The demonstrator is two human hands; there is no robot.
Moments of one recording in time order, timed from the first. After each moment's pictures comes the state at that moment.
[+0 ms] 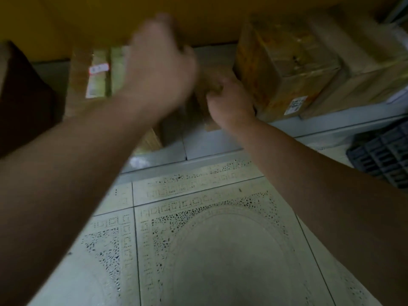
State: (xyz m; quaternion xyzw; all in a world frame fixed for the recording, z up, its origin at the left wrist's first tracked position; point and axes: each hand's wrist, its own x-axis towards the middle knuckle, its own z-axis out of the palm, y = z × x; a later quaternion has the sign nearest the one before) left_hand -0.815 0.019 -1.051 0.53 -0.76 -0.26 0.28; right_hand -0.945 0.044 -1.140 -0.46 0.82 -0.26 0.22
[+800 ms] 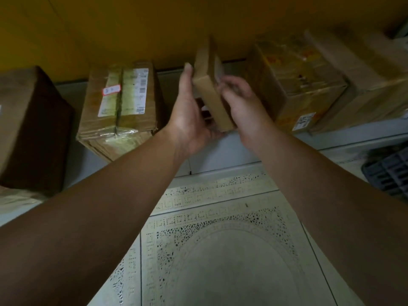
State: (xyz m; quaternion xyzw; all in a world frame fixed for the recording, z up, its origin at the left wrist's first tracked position) left_hand -0.842 0.018 -1.113 0.40 -0.35 -0.80 0.29; right_hand -0.963 0.053 -1.120 -0.32 0.65 -0.52 0.45
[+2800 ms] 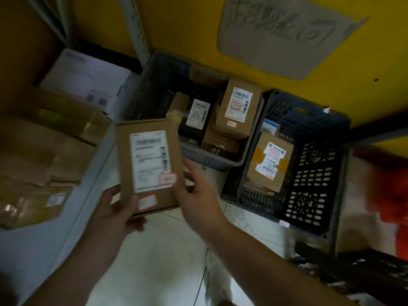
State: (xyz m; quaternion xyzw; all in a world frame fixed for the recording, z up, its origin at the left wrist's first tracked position) left_hand -1.105 0.327 -0.906 0.45 -0.59 -0.67 -0.08; right_hand -1.172 0.495 -0.905 0.11 0.69 -0.64 0.32
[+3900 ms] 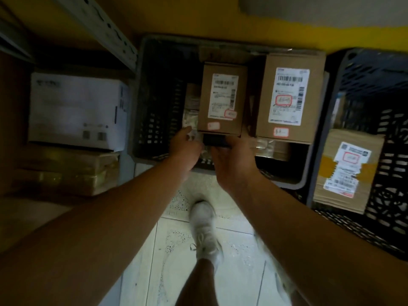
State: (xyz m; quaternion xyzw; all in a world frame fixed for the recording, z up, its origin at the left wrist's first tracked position) left_hand -1.420 0.319 -1.108 0.43 -0.65 -0.56 -0.29; right_hand -1.398 0.437 -1.051 0.51 0.30 -0.78 0.20
